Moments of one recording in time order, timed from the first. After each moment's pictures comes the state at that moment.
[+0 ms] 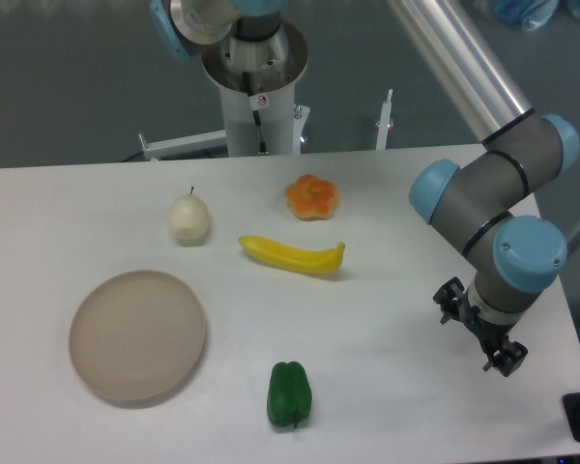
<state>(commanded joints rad) 2.44 -2.30 -1.18 -1.17 1.58 1.59</state>
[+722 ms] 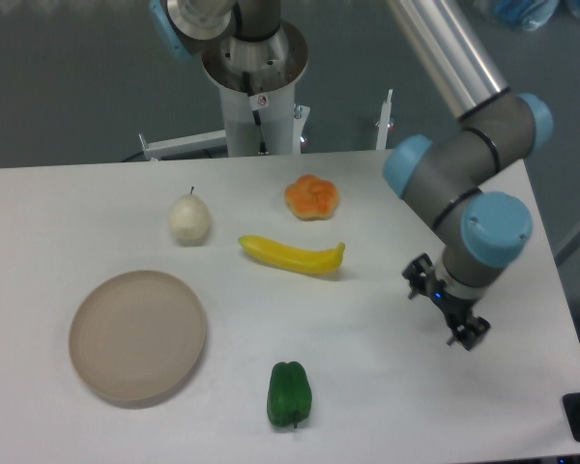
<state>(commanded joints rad) 2.37 -2.07 -1.52 -1.16 1.55 1.58</state>
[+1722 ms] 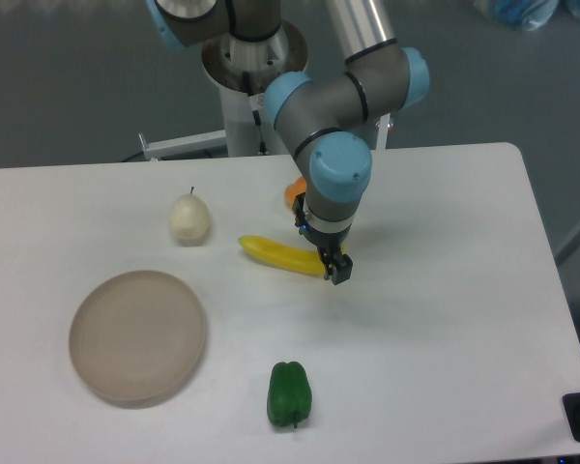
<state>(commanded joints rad) 2.27 -1.92 -1.91 -0.95 1.56 1.59</state>
